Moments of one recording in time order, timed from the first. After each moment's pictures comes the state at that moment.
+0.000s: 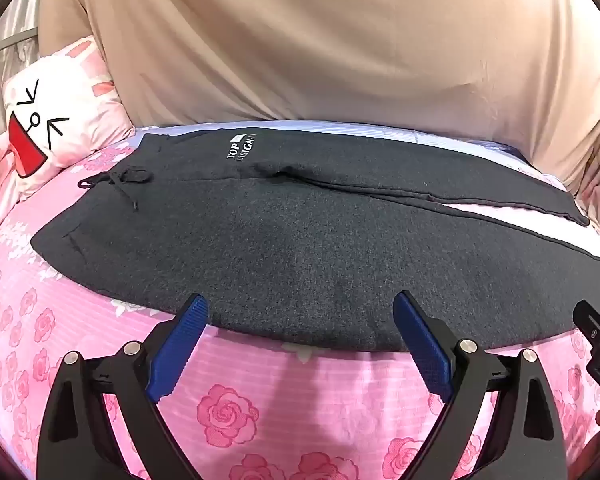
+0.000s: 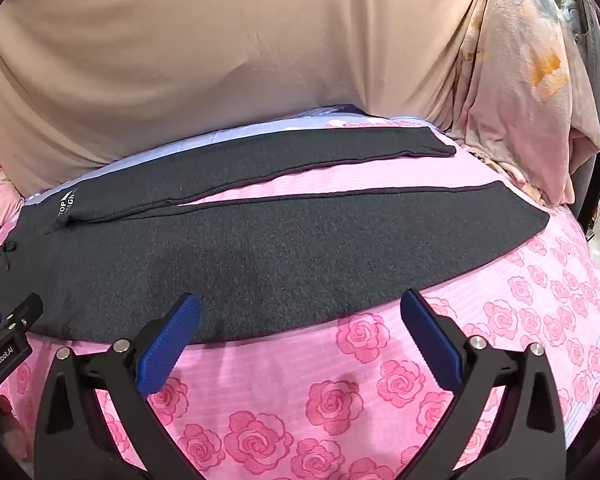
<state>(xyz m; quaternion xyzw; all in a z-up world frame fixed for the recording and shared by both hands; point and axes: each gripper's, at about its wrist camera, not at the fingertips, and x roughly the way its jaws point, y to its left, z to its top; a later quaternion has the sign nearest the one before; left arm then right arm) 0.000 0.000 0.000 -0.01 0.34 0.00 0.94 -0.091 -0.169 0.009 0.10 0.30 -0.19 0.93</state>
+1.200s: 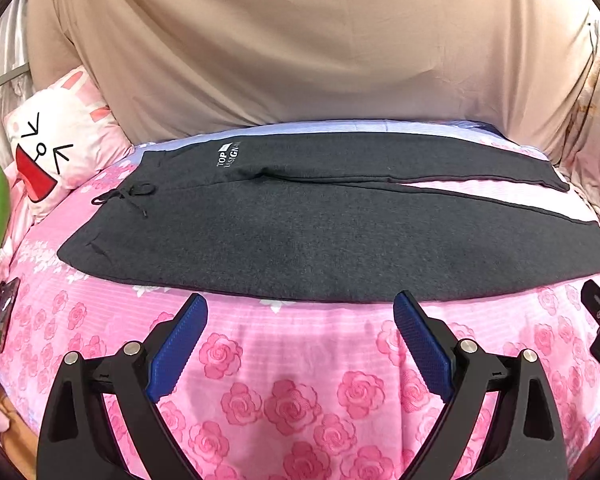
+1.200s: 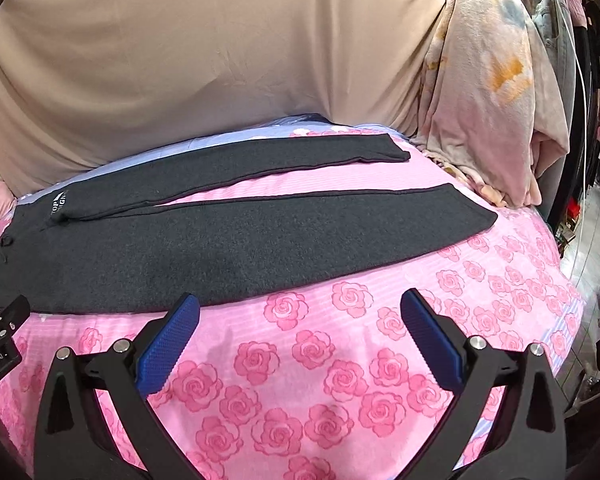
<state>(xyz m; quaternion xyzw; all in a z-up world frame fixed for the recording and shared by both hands) -0.053 -0.032 0.031 0.04 0.35 -0.01 0.94 -0.153 -0.187 0.034 0.08 0.30 -0.22 0.93</state>
